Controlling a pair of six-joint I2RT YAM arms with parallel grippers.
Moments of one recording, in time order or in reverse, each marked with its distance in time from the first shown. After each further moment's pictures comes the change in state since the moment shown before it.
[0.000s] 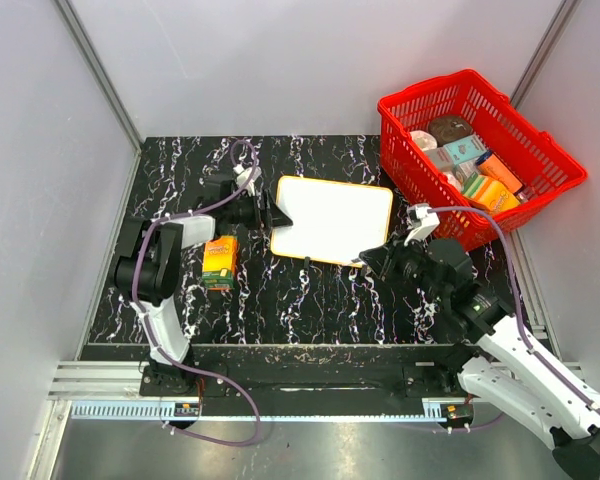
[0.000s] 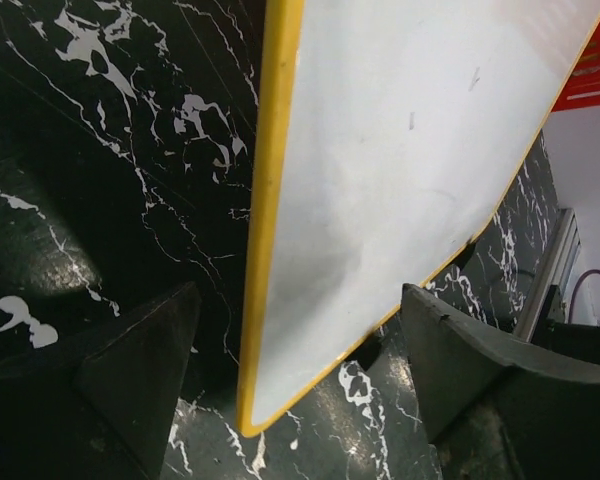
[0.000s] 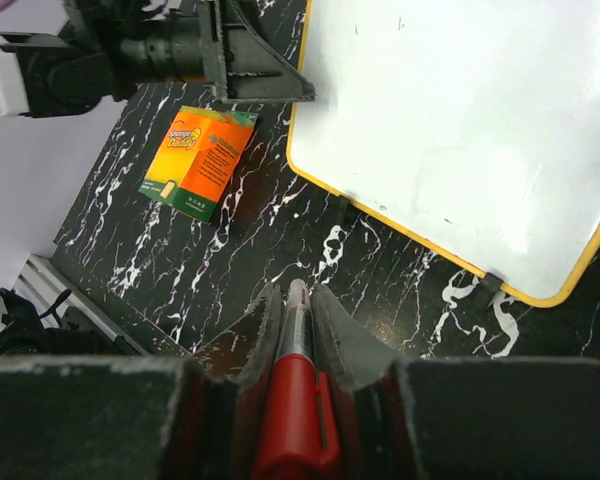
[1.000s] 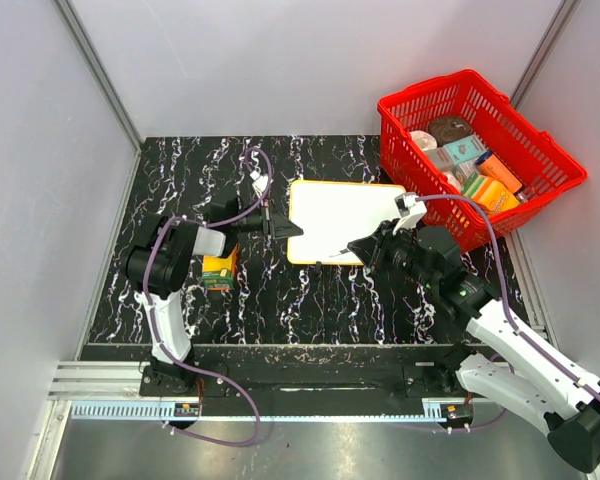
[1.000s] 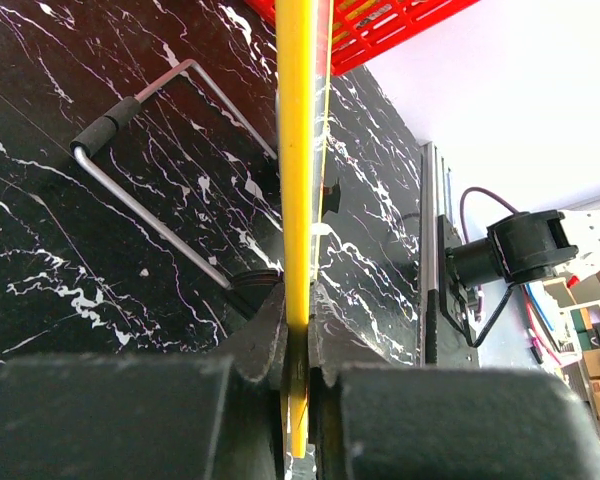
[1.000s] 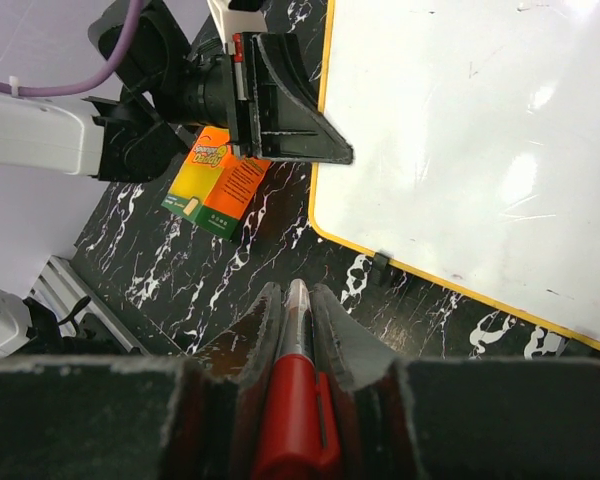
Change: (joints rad) left arm -0.068 0.096 -0.131 0.613 0.319 -0.228; right arm 0.000 0.144 0.040 0.136 -0.053 -0.004
